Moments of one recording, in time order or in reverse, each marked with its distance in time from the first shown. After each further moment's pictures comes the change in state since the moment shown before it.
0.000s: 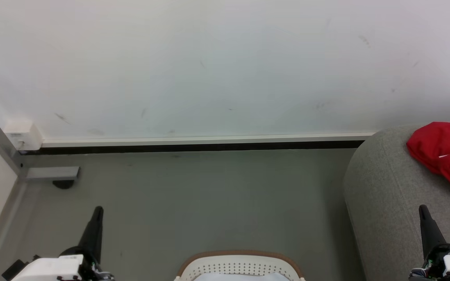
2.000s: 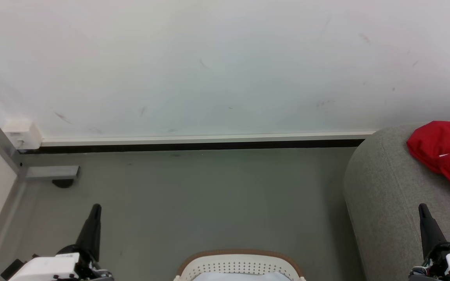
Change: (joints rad) left arm -0.007 -0.002 0.012 -0.003 -0.044 0.000 0.013; right arm -0.005 -0.010 0.012 0.000 0.065 0.000 0.003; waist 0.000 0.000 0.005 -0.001
